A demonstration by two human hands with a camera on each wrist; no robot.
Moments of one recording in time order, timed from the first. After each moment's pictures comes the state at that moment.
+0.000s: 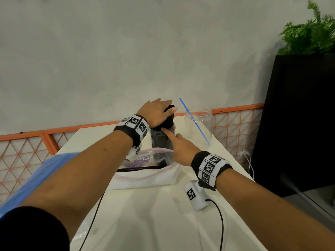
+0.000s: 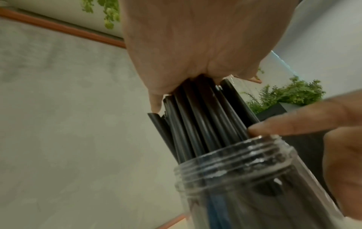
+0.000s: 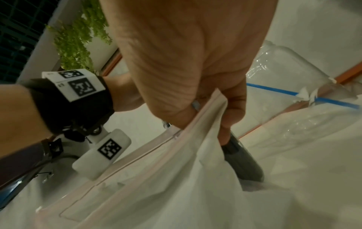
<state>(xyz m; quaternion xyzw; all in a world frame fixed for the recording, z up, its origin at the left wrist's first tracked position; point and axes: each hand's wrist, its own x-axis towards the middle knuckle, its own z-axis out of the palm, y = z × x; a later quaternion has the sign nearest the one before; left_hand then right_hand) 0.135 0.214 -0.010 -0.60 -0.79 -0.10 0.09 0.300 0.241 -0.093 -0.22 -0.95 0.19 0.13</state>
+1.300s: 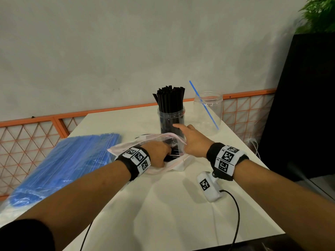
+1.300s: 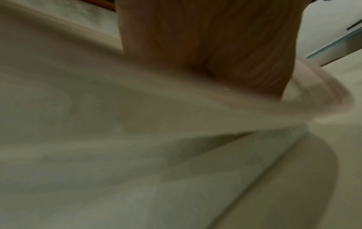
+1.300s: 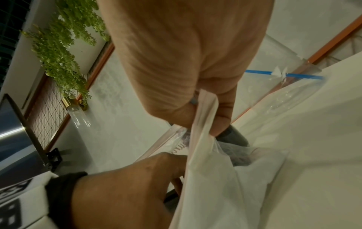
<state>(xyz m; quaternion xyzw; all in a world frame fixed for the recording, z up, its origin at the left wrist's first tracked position) 0.164 0.130 -0.138 -0.65 -0.74 0.14 -0.01 0.312 0.230 -0.115 -0.23 -0.92 0.30 0.12</state>
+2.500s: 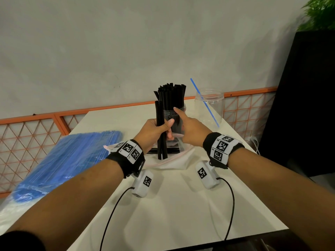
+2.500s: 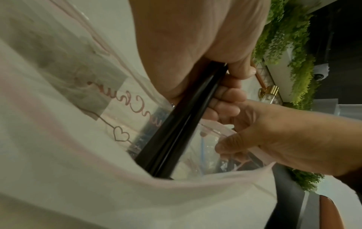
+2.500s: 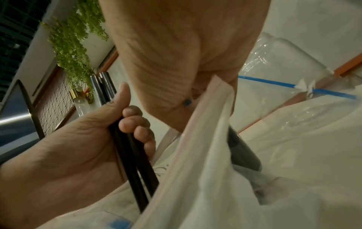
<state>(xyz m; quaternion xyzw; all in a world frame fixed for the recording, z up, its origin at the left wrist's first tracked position) 0.164 0.121 -0.112 -0.46 -0.57 -0.61 -0.30 0.302 0.230 -0.093 -0.21 -0.94 0.22 0.15</state>
